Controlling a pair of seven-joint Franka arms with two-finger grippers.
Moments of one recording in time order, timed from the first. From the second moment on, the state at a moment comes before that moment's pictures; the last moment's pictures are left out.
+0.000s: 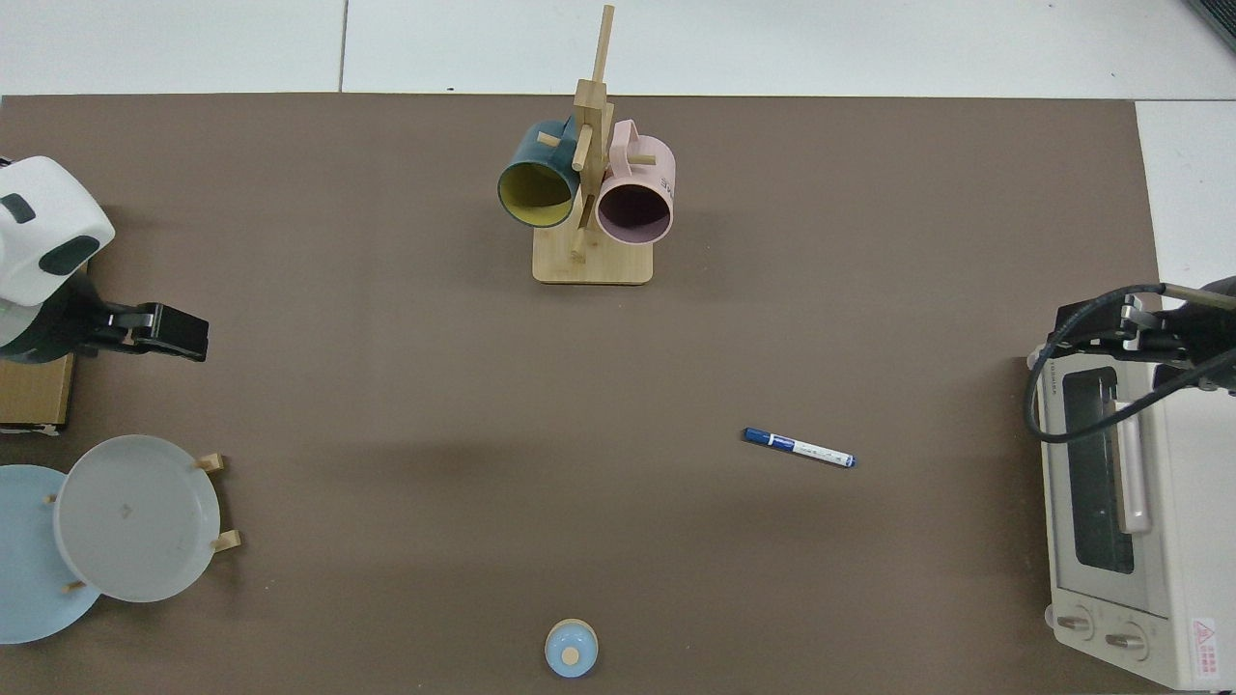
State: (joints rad) left arm -0.03 0.03 0.00 -1.65 0.03 1.62 0.06; right arm 0.13 -0.08 -0.14 -1.70 0.01 1.60 0.35
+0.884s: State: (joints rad) left arm -0.03 0.03 0.04 -1.75 0.03 1.72 0.08; right arm 0.29 -0.03 -0.13 -2.13 0.20 1.97 1.44
